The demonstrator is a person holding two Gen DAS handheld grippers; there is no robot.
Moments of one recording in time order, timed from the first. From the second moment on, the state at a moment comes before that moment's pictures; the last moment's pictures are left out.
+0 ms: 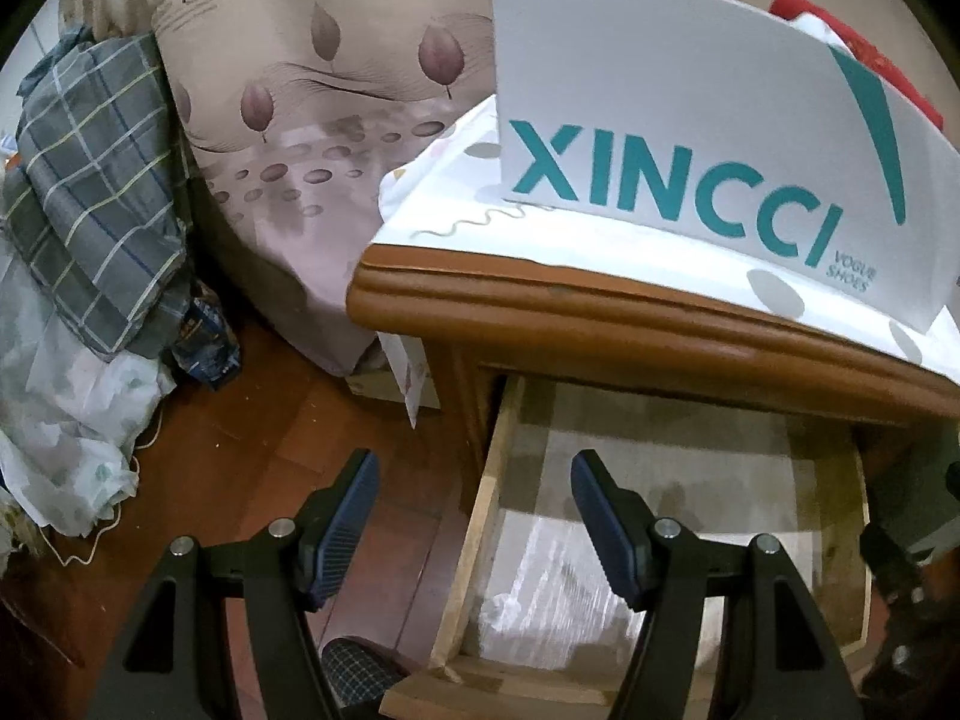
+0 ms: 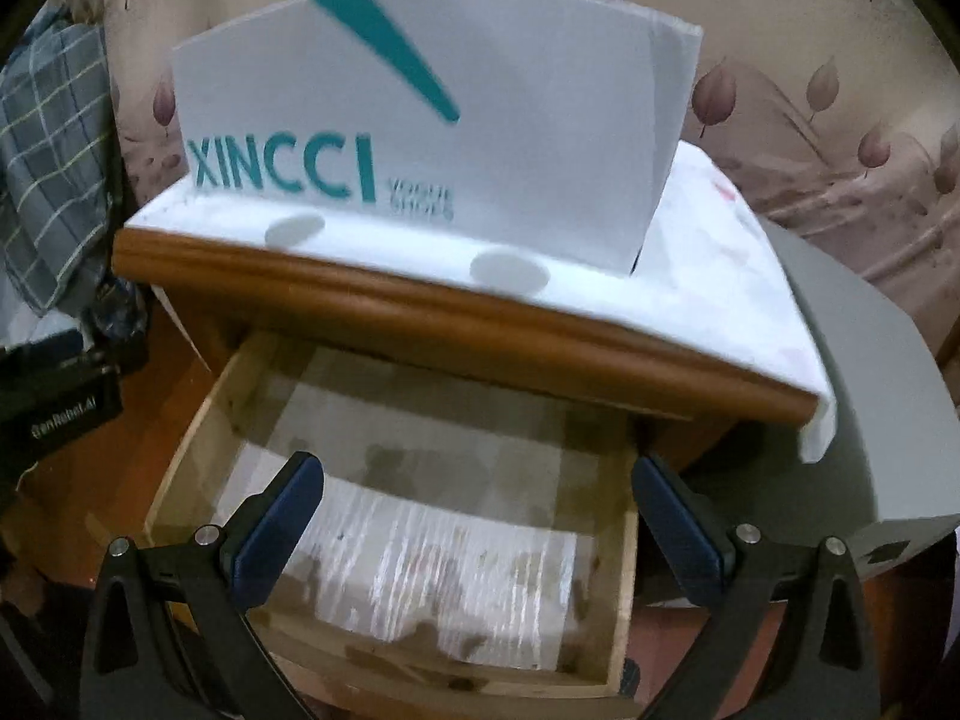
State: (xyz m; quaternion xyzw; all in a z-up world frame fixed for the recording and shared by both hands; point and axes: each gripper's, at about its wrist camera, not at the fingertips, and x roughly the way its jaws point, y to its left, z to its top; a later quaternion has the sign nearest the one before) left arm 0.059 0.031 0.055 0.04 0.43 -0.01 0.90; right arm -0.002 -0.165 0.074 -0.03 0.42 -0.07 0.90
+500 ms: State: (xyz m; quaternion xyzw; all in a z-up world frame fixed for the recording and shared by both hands) left arm 0.062 0.013 0.037 0.06 0.45 -0.02 0.89; right arm -0.006 -0.170 0.038 -0.01 0.43 -0.08 0.90
